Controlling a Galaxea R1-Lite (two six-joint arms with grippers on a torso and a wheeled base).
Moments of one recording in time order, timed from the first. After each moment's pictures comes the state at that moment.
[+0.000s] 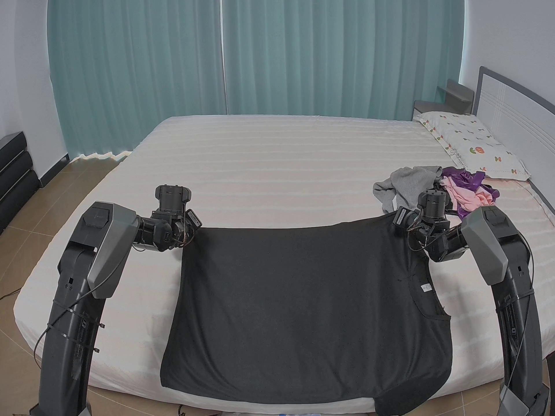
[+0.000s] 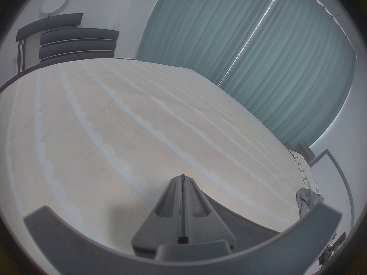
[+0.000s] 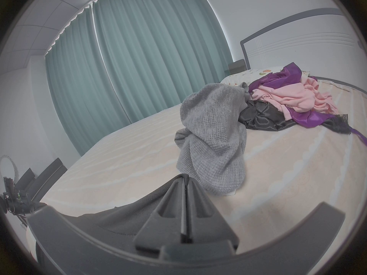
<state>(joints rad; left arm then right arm) -0.12 2.73 -1.96 -0.17 0.21 -0.73 0.04 2.77 -1.79 -0.66 -0.06 0.38</state>
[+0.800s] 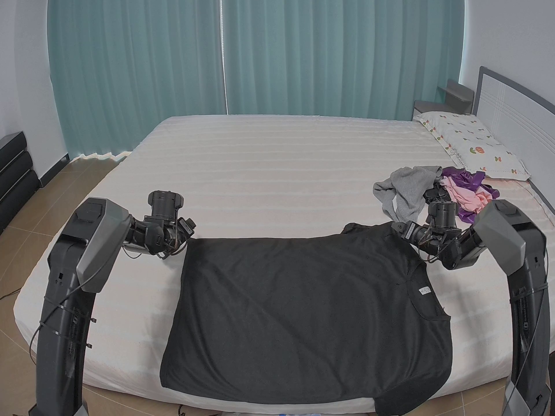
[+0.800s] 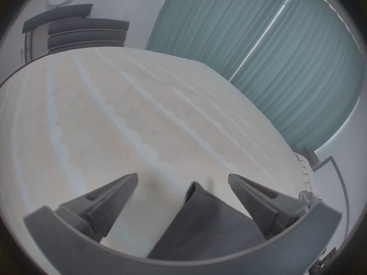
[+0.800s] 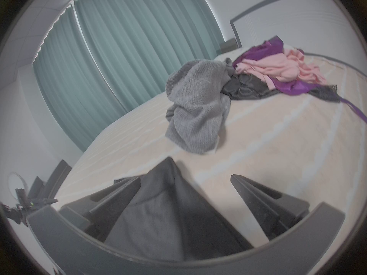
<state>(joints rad) -0.11 2.68 -1.83 -0.16 0.19 -0.79 0.02 2.64 -1.49 -0.67 0.03 0.47</state>
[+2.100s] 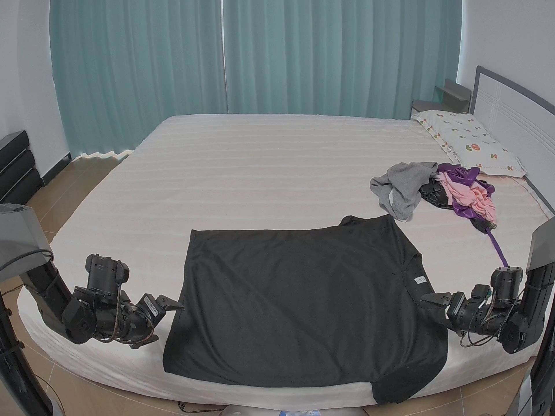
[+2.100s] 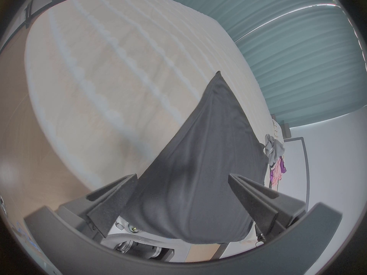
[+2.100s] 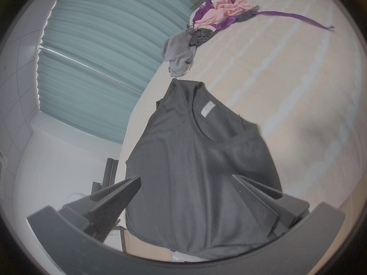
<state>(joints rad) -0.13 1.99 -0.43 -0.67 -0.23 -0.94 -0.08 2.22 -0.14 -1.42 0.48 0.74</state>
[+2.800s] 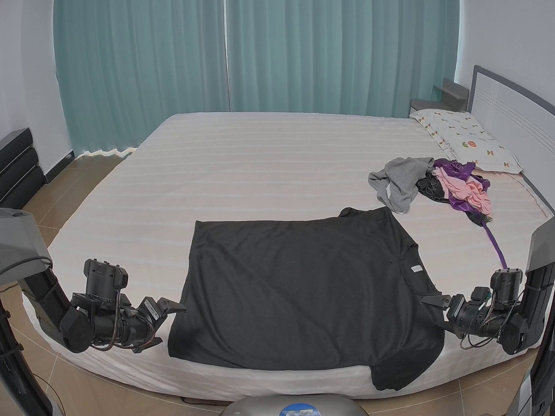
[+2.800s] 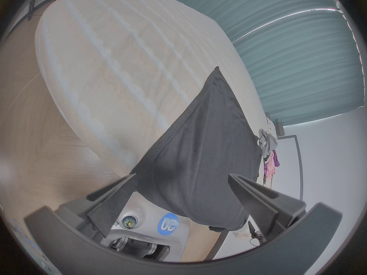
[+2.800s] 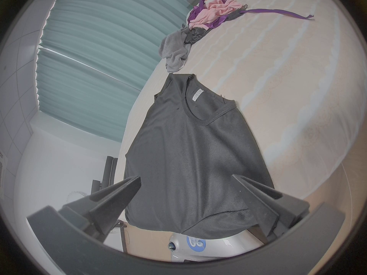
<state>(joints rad) -0.14 1.98 -0.36 -0.76 -0.26 -0.98 -0.08 2.22 -0.13 -1.42 0.48 0.74</state>
